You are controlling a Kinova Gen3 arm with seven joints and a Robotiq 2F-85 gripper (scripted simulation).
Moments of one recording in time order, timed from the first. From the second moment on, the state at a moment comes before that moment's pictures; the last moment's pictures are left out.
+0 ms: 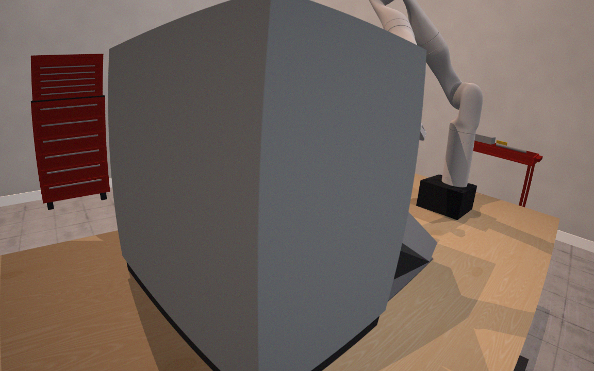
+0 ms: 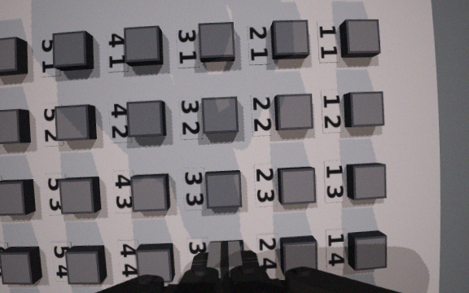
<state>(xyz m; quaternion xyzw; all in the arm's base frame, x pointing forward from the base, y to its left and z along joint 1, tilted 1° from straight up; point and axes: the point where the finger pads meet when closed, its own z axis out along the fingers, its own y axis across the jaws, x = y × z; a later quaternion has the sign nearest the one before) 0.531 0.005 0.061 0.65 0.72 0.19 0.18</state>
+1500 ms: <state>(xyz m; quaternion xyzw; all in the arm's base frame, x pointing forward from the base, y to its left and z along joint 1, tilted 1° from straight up) 0.522 0.005 0.093 0.65 0.72 0.19 0.18</state>
